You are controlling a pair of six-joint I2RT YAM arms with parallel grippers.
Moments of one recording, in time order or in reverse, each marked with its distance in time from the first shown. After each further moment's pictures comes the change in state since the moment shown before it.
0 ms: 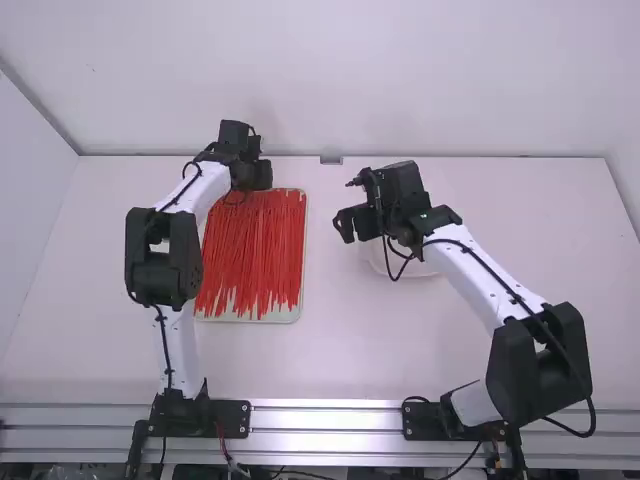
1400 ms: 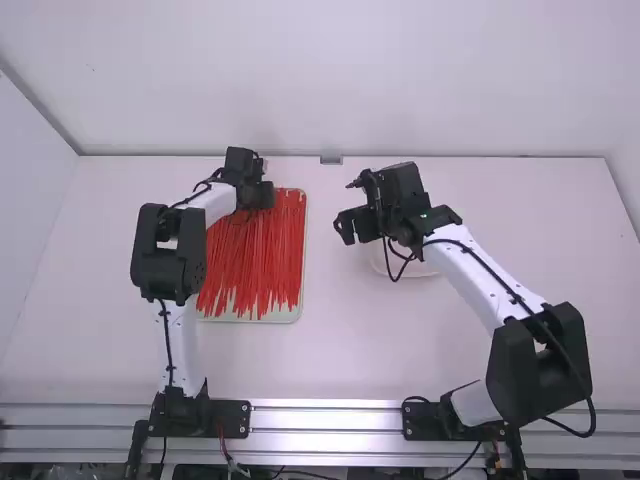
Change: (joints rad) left arm 0.000 0.053 -0.187 0.240 0.003 -0.009; right arm 0.000 0.000 0.000 -0.022 0.001 0.000
